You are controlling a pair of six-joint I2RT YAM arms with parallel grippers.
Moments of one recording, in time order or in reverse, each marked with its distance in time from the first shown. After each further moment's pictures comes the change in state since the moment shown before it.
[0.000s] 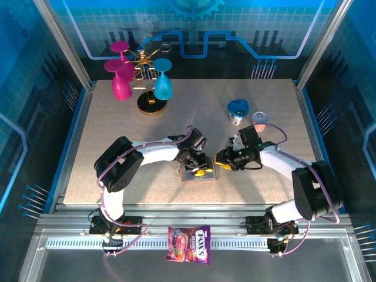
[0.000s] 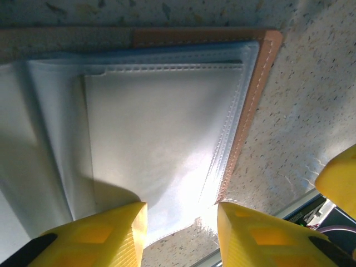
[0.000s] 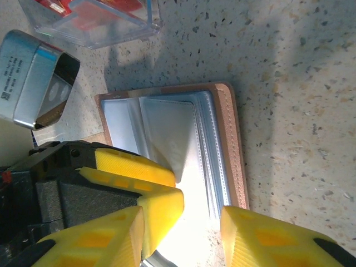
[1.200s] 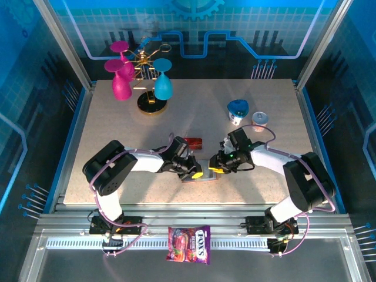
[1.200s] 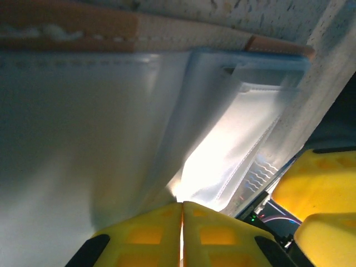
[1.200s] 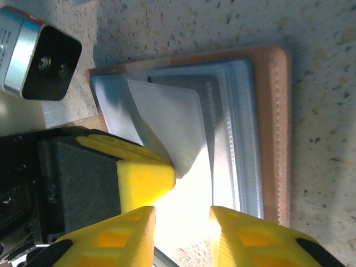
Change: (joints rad) left arm 0.083 -0.094 -0.377 0.537 0.134 -0.235; right arm 0.107 0.080 0.024 0.025 0.004 0.023
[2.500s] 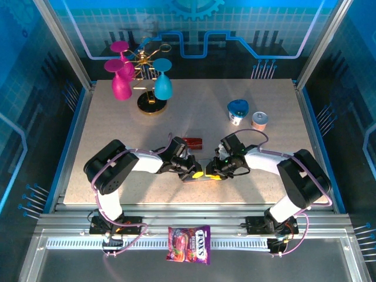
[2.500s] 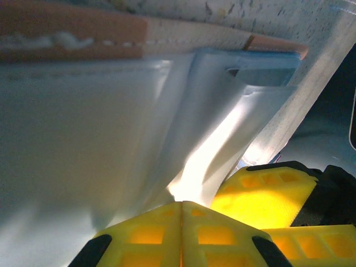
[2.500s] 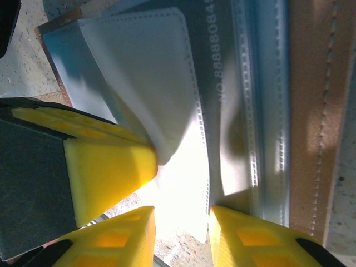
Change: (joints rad) left arm 0.008 0.014 -0.018 0.066 0.032 -0.025; right arm 0.085 0.043 -0.021 0.015 0.038 0.042
